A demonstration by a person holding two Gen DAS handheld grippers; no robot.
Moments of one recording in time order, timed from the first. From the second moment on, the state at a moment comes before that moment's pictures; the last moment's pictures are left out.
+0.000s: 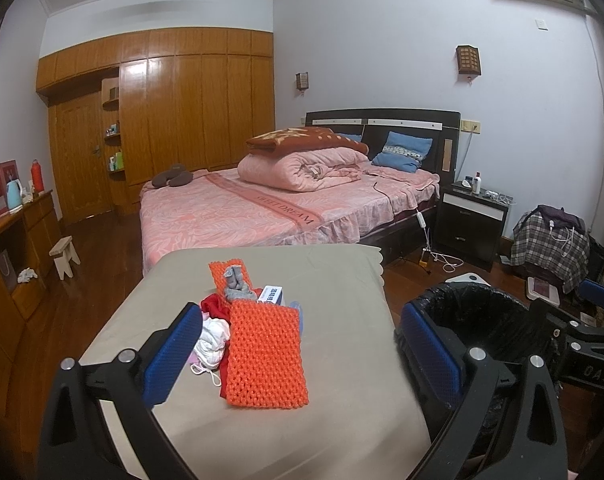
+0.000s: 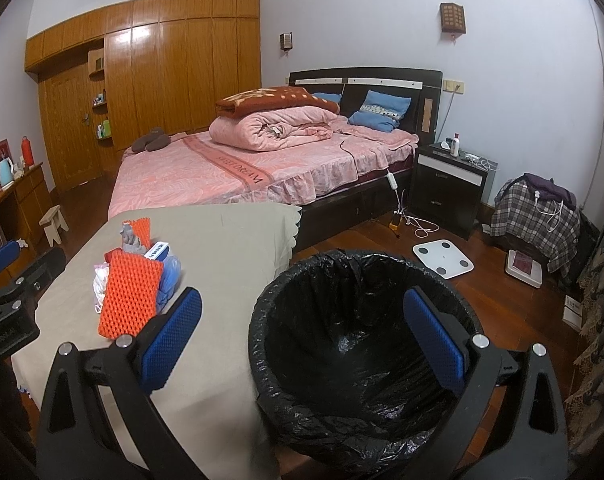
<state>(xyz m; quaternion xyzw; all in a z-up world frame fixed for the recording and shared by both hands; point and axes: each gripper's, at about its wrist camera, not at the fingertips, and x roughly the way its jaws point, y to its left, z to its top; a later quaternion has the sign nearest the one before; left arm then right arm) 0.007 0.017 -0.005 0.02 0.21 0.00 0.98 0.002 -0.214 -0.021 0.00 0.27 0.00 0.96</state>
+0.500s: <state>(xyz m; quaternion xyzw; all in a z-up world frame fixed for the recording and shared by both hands) 0.013 0.036 -0.023 0.01 0.22 0.01 0.98 0.016 -0.192 -0.030 0.00 0.28 0.02 0.96</state>
